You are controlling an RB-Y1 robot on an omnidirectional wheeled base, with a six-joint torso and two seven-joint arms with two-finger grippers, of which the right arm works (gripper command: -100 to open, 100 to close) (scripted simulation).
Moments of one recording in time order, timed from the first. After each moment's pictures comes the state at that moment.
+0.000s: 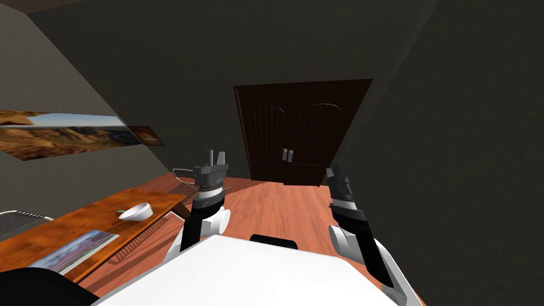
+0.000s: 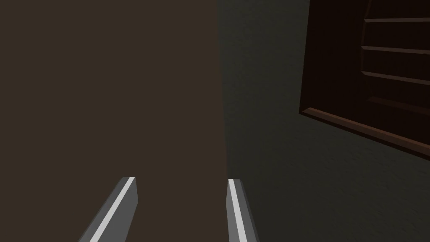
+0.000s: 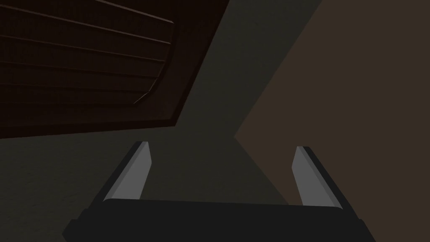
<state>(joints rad) 0.43 -0.07 -0.07 -2.24 0.07 -0.40 0.14</state>
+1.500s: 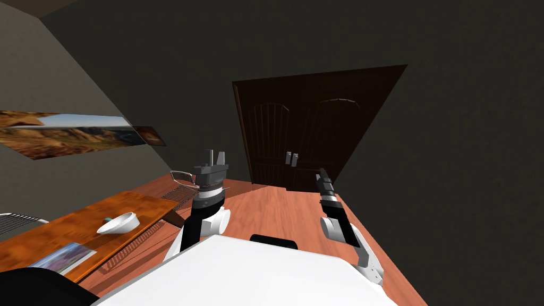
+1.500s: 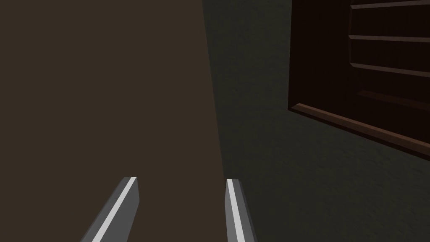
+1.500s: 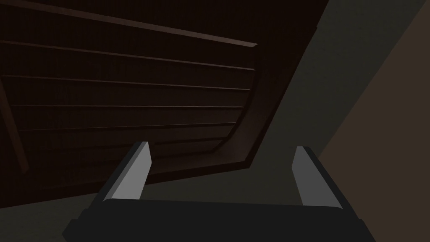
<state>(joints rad) 0.25 -0.15 -0.07 -1.87 -0.04 -0.40 0.09</state>
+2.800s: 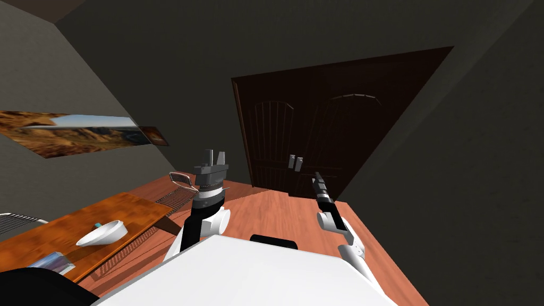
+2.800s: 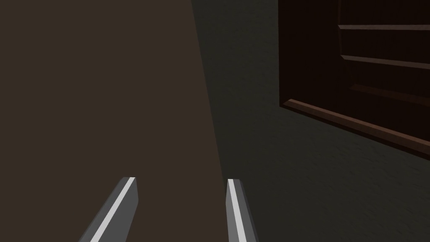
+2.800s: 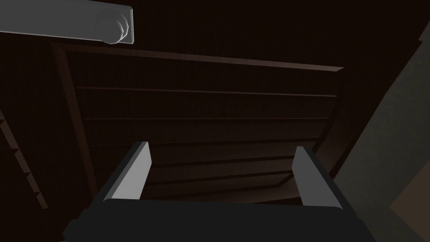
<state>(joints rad) 0.09 -0.21 -0.06 -1.52 -0.14 -0.40 0.06</state>
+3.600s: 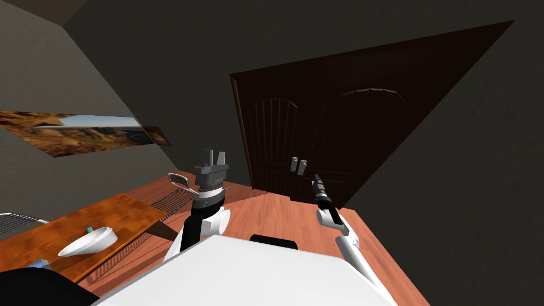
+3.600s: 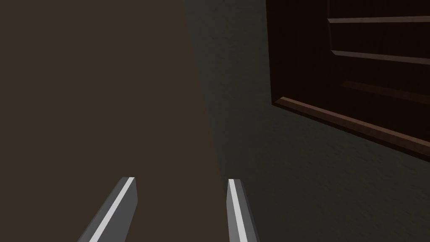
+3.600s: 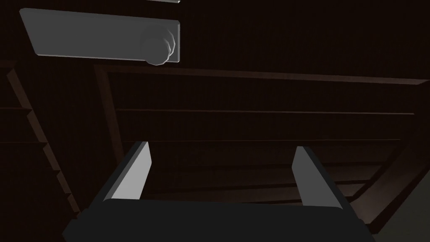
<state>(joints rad) -0.03 -0.25 -0.06 -1.29 -0.21 -0.40 0.03</state>
